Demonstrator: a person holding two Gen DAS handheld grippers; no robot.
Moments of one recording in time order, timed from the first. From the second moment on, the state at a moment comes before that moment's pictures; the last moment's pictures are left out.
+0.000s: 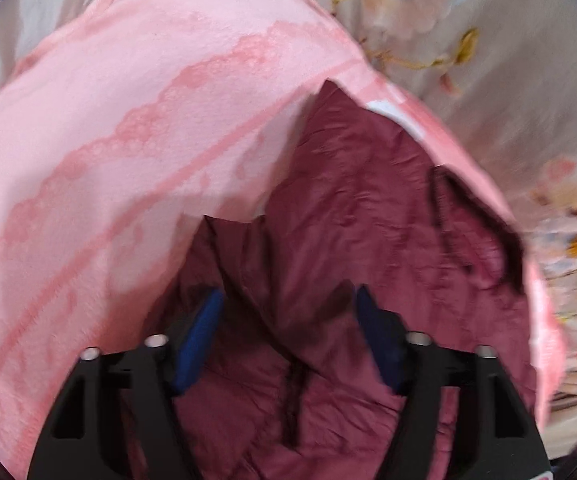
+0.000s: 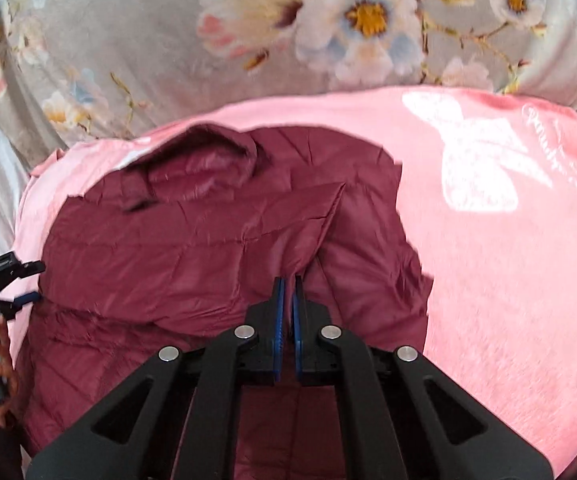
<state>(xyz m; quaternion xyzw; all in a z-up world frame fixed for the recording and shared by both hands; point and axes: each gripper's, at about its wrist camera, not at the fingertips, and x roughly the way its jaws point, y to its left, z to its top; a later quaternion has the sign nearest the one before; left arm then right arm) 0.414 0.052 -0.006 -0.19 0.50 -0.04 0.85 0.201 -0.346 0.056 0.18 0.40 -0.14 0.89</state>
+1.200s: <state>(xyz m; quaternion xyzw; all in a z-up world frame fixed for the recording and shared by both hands) 0.386 -0.062 -0.015 0.06 0.45 -0.07 0.89 0.266 -0.279 0.008 0.13 0.45 -0.10 0.88</state>
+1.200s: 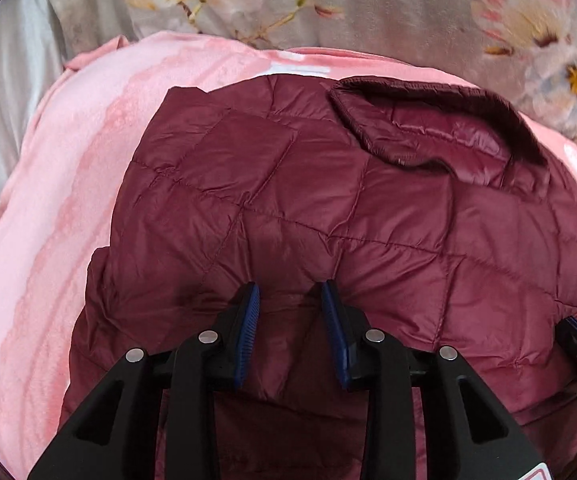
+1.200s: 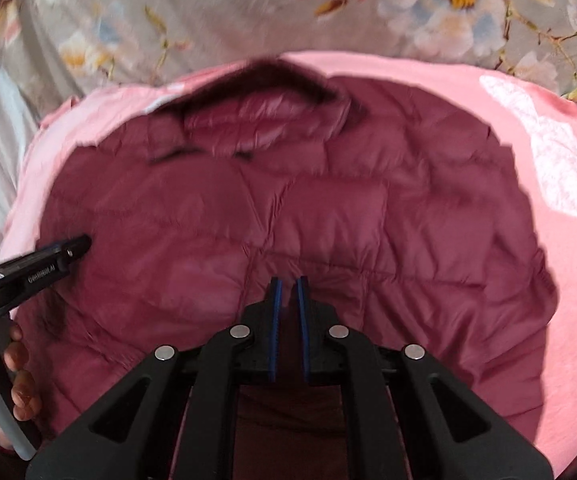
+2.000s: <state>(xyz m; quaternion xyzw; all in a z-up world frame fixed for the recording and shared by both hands) 0.361 -0.069 -0.030 0.11 0.41 -0.05 0.90 0.252 -0.276 -0.001 0.14 0.43 -0.11 0.89</state>
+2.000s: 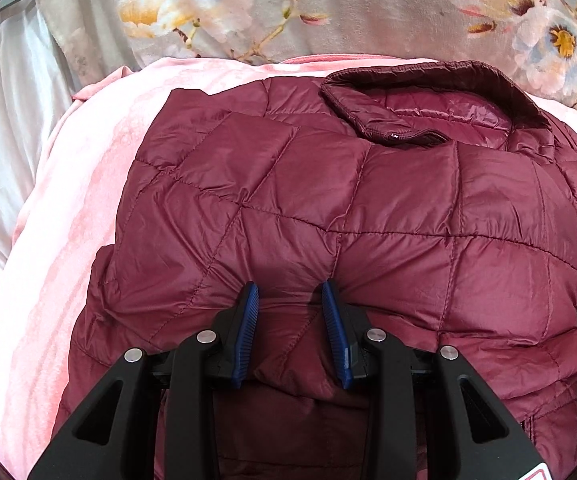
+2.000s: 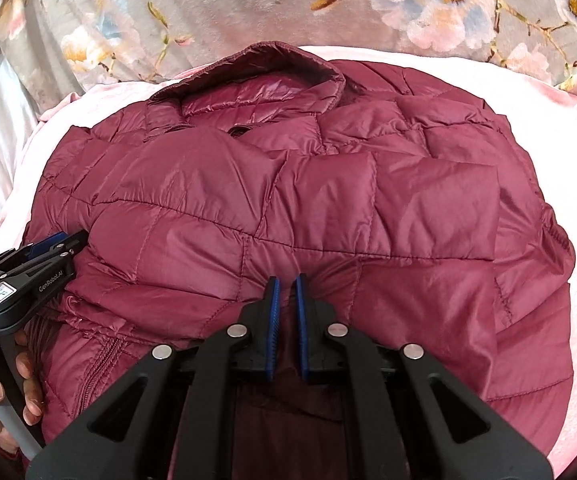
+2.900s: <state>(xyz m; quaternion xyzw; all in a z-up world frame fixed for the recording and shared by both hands) 0.409 -0.045 0.036 0.00 0.46 -0.16 0.87 0.265 -0.318 0.071 0.13 0.38 -0.09 0.91</state>
